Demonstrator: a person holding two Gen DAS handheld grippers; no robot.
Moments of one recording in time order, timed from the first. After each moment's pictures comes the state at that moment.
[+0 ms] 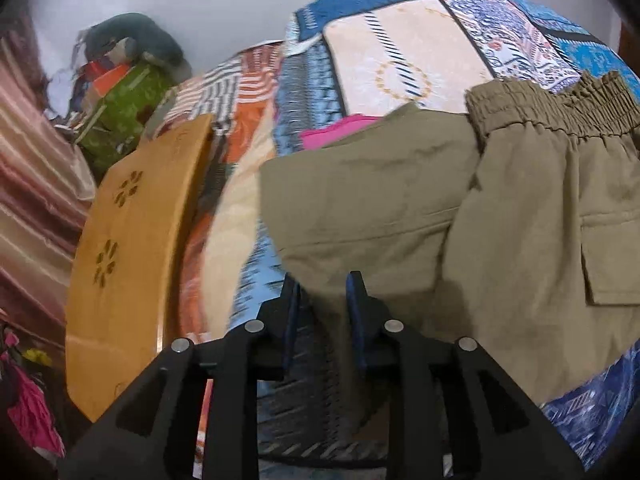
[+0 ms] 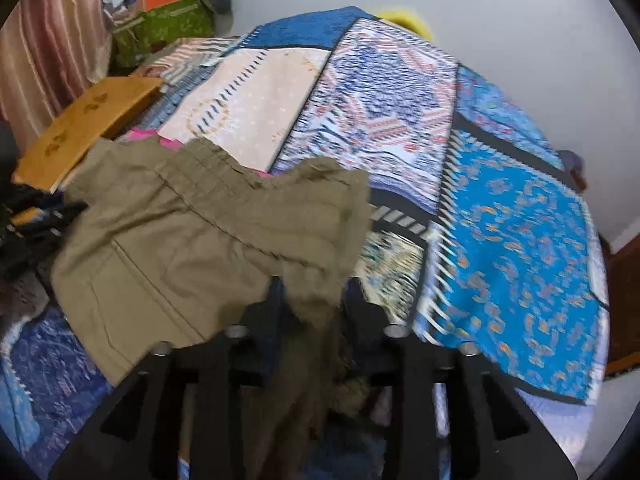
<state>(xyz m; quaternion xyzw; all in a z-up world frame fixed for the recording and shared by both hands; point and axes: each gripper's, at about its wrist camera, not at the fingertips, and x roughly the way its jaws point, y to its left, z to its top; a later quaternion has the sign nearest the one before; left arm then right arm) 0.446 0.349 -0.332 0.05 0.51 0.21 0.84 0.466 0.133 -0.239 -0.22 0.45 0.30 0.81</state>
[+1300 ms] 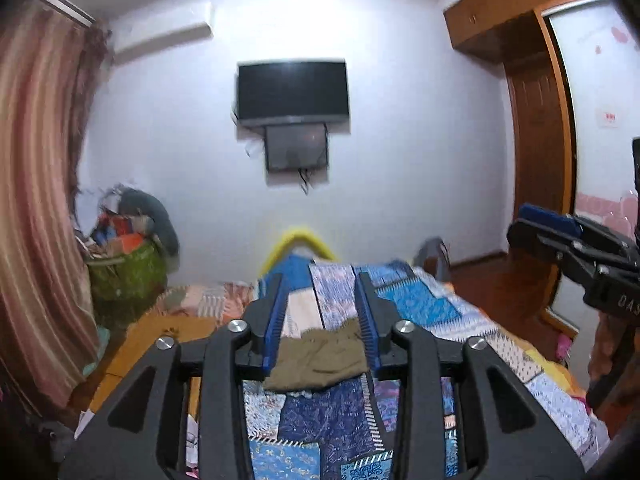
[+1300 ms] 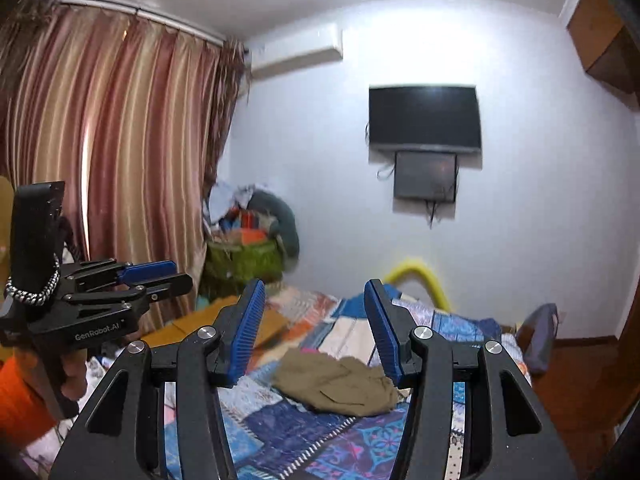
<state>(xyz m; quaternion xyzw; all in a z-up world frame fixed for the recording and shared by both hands) 0.069 0.127 0.028 0.01 0.10 0.10 0.99 0.111 -0.028 0.055 -0.03 0.05 0.41 0.91</state>
